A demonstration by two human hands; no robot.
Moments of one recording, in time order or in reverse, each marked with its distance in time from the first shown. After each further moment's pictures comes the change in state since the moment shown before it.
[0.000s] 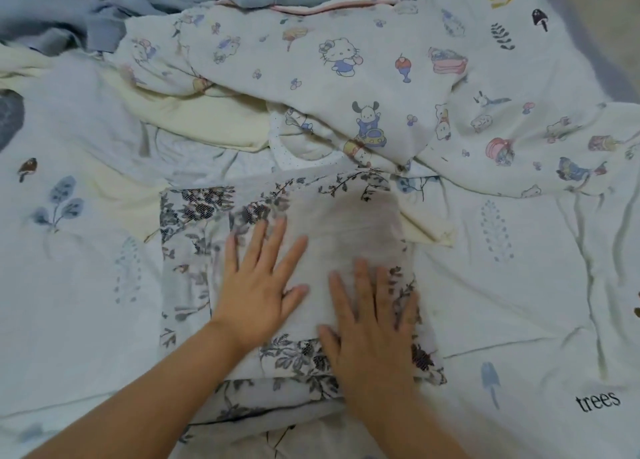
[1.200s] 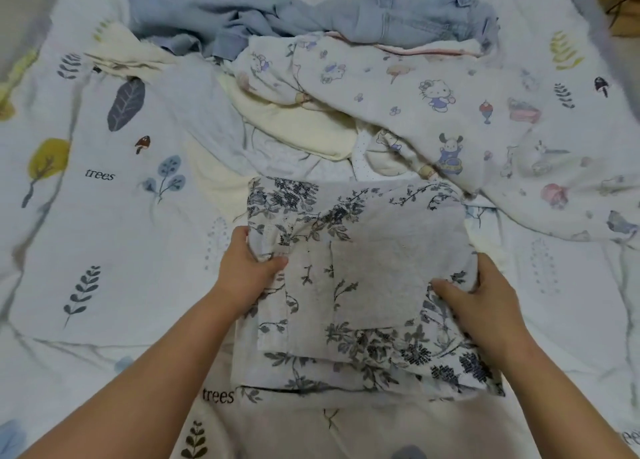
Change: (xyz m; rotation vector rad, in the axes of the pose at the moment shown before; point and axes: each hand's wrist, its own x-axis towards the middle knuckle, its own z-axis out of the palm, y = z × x) left_hand -0.047 -0.080 -0.034 -1.125 0.101 -0.840; right_hand 0.042 0.038 -0.054 0.827 -0.065 0.372
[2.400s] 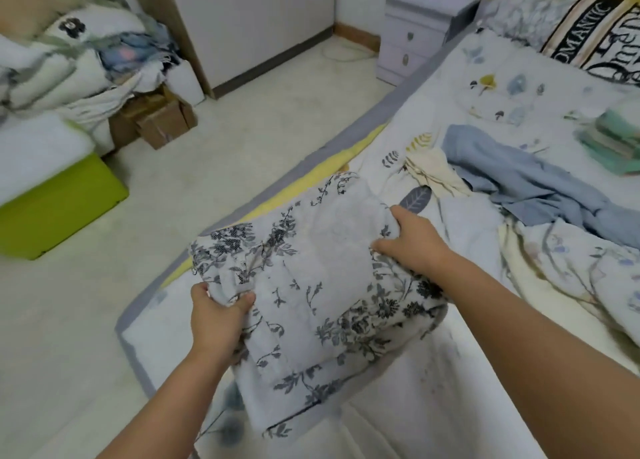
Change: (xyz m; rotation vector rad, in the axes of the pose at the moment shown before) left_hand -0.091 -0.108 -0.319 -0.492 0.927 -0.423; right_hand -0.036 -0.398 0.310 -0.435 -0.757 -0.861
